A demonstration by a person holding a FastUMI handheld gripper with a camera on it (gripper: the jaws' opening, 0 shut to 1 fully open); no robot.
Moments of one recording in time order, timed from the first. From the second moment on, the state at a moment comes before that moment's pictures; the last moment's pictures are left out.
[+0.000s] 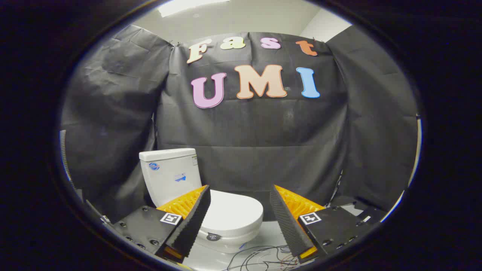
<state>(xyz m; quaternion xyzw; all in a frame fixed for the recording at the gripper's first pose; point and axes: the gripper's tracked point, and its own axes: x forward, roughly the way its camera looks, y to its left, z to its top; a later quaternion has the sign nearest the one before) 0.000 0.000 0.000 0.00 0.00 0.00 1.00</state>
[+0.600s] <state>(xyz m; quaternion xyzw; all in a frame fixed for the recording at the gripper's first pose) 0.069 0.010 -0.015 0.00 0.03 0.01 1.00</state>
